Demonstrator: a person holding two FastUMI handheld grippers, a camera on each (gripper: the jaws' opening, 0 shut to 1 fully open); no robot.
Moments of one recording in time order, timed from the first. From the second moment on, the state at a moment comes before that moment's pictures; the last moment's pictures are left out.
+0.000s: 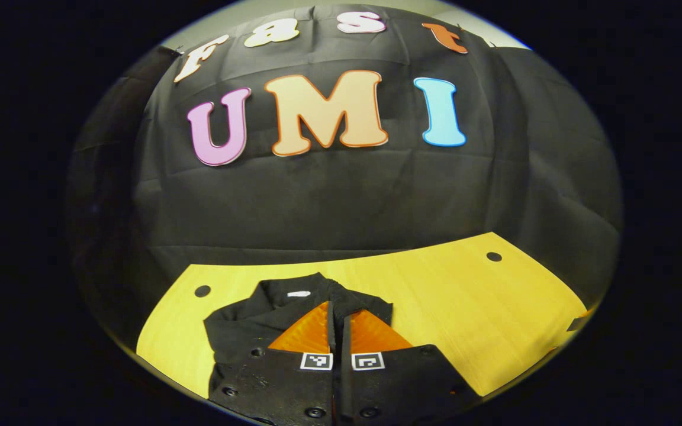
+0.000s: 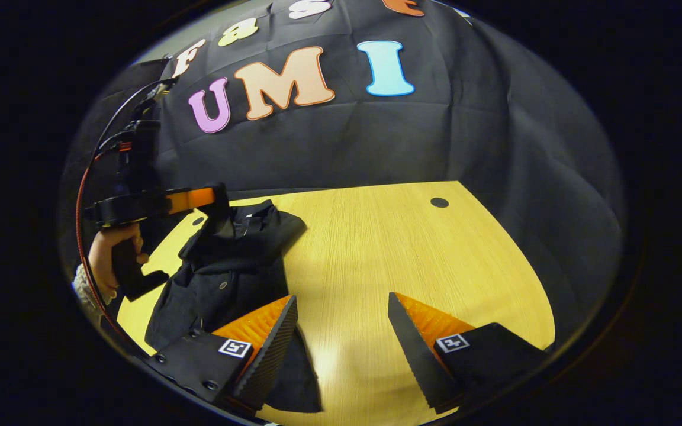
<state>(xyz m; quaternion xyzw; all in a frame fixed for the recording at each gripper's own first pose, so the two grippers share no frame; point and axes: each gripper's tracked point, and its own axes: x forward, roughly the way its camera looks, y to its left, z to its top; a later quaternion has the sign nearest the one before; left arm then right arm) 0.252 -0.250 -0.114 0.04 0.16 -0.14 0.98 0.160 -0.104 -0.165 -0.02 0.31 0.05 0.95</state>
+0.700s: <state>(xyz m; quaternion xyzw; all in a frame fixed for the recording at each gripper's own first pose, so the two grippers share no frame) 0.275 -0.296 -0.212 0.02 0.25 -0.12 0.96 0.141 -0.113 -0.195 -0.01 0.35 0.05 0.94</state>
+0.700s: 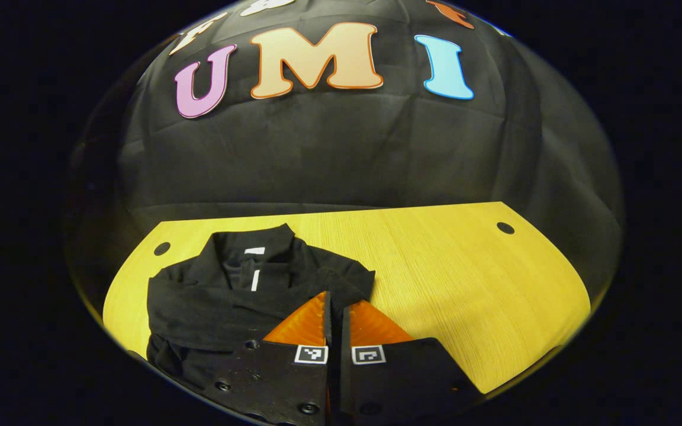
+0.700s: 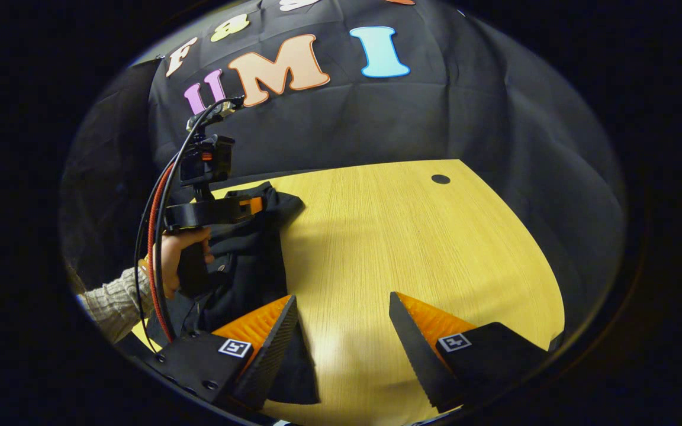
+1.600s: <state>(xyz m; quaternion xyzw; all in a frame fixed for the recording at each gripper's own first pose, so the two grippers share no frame) 0.241 -0.267 -0.125 -0.01 0.17 -0.14 0.98 0.142 -0.065 -0.201 -0.03 0.36 0.13 0.93</state>
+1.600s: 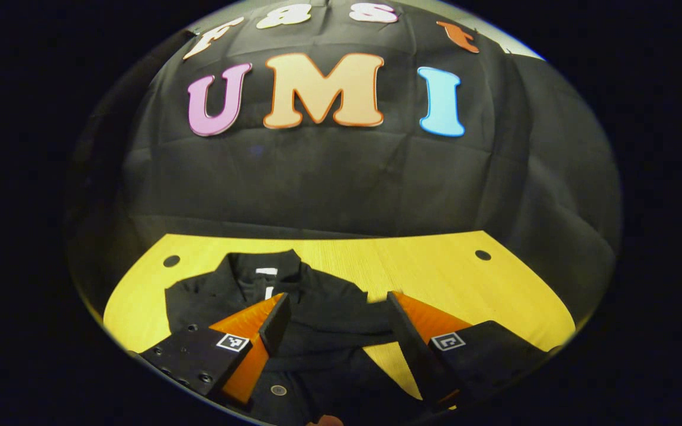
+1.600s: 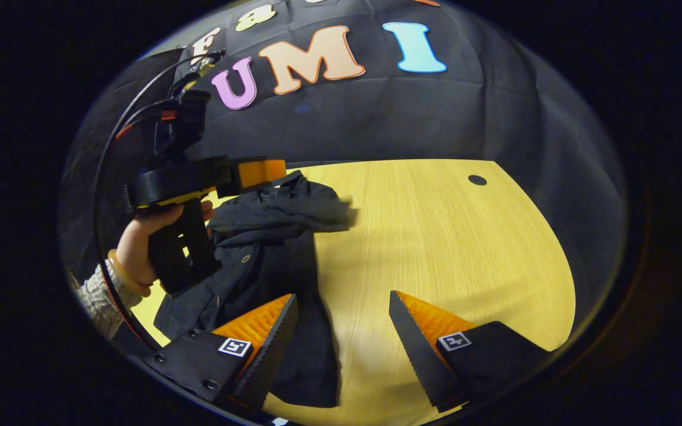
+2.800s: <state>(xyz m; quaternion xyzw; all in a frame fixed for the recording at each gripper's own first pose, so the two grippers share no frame) 0.022 0.032 -0.207 0.02 0.27 0.08 0.96 0.046 -0.021 -0.263 -0.09 0.41 0.16 0.89</state>
